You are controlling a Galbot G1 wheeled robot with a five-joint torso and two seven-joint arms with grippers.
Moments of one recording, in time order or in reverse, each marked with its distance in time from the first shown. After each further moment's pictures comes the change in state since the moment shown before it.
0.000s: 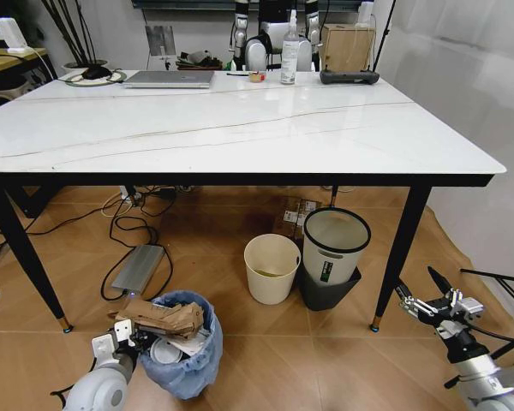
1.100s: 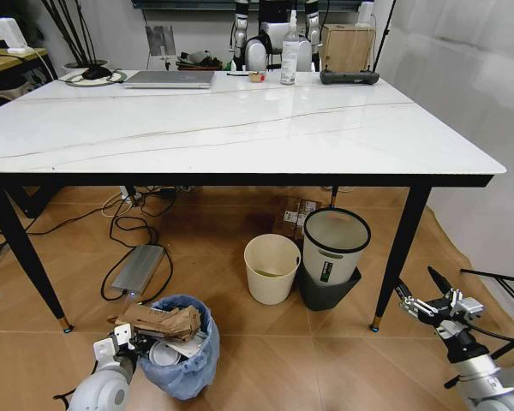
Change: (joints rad) left arm -0.037 -0.026 0.008 0.094 0.015 -0.030 0.038; right arm 0.000 0.000 0.000 0.000 0.000 0.000 0.000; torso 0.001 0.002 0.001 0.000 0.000
